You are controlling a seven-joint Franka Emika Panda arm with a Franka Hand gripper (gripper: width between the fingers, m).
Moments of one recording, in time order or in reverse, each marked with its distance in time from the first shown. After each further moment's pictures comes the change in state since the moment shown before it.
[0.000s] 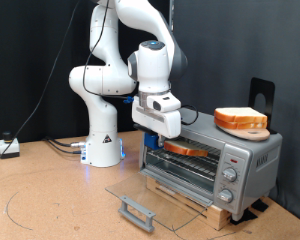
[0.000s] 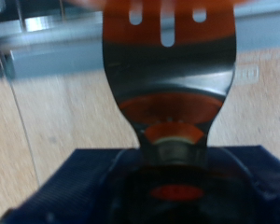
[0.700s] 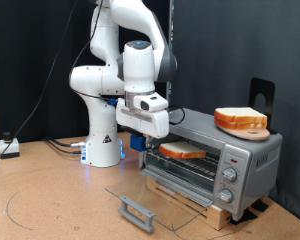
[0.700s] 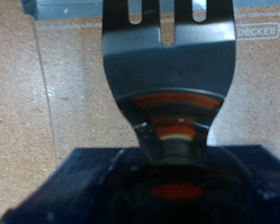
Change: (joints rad) arm -0.020 -0.013 -0.110 0.002 -0.025 -0.053 -0.158
